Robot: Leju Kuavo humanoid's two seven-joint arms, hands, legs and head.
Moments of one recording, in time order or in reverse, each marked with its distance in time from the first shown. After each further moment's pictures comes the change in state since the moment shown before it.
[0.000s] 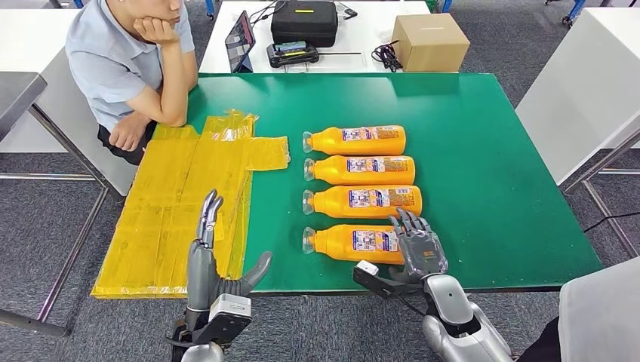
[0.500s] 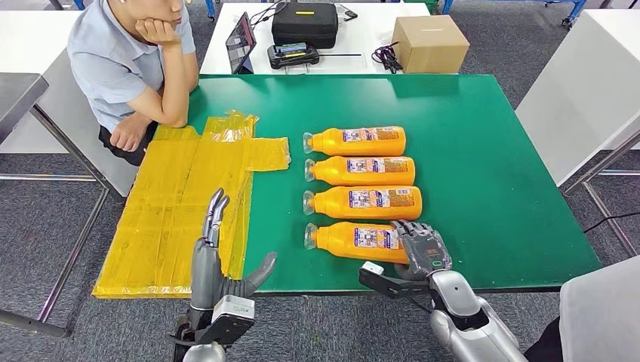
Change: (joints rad) left arm -0.019 0.021 -0.042 0.003 0.017 0.000 0.009; right arm -0.034 -0.053 0.031 0.024 -0.098 0.074 -0.042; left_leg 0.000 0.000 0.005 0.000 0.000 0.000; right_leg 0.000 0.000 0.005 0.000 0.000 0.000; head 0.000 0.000
